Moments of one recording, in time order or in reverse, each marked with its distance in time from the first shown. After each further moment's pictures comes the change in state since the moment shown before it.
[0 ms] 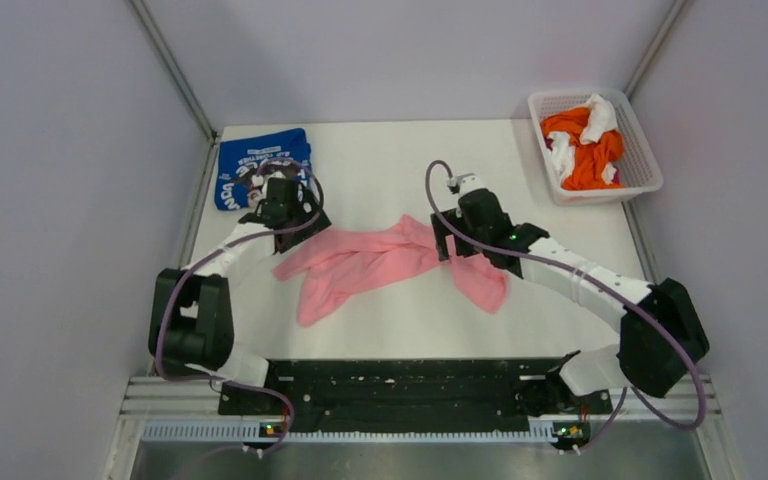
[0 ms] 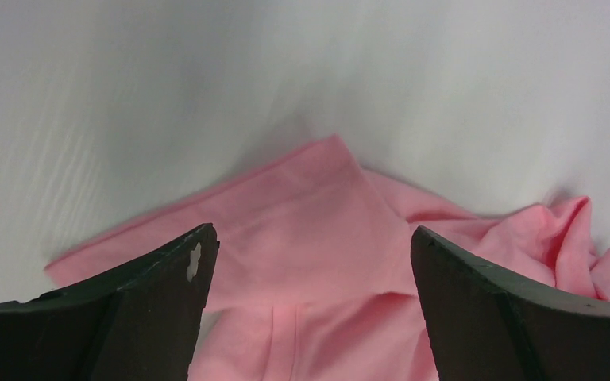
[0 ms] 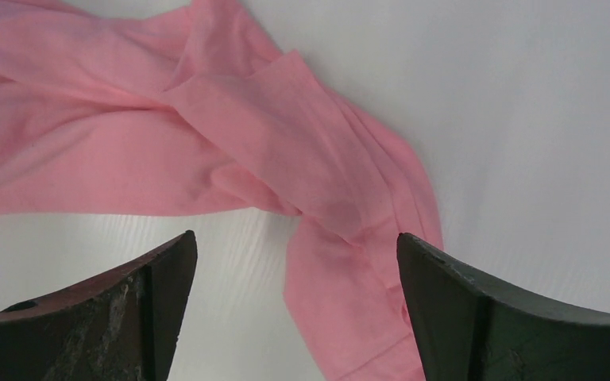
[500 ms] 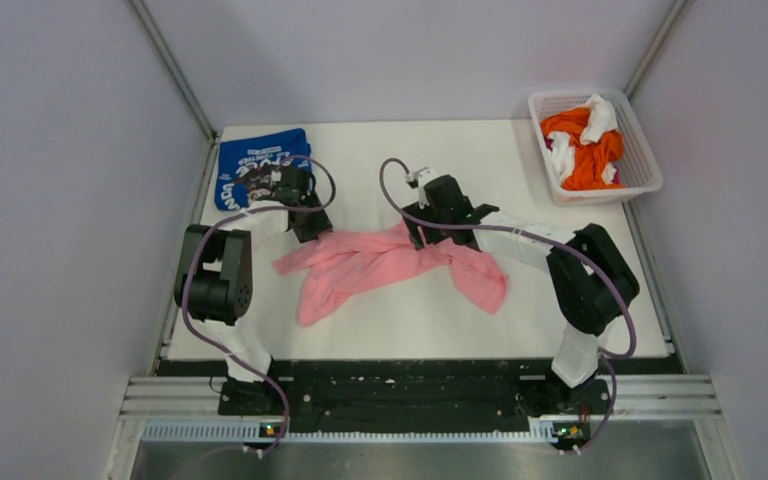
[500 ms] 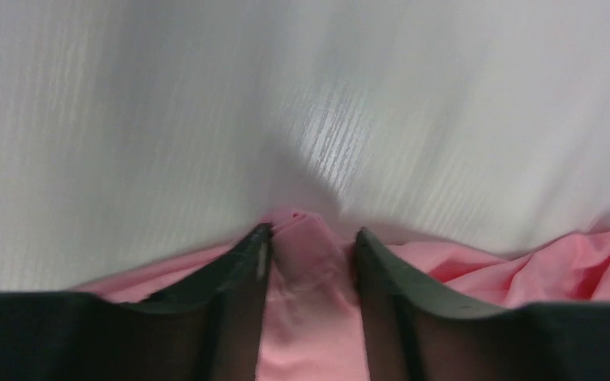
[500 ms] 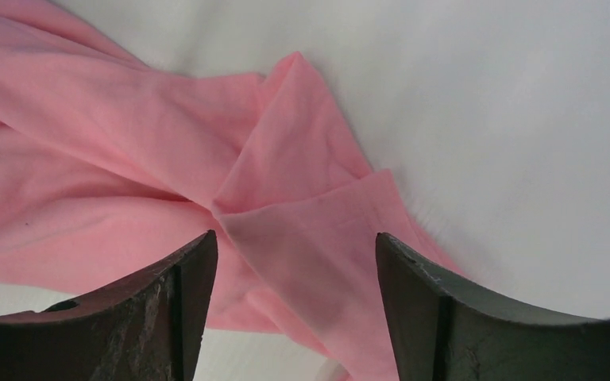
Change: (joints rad) left arm 0.032 0.357 0.222 -0.027 0.145 0.048; right arm 0.019 0.438 0.230 0.170 -0.145 -0.170
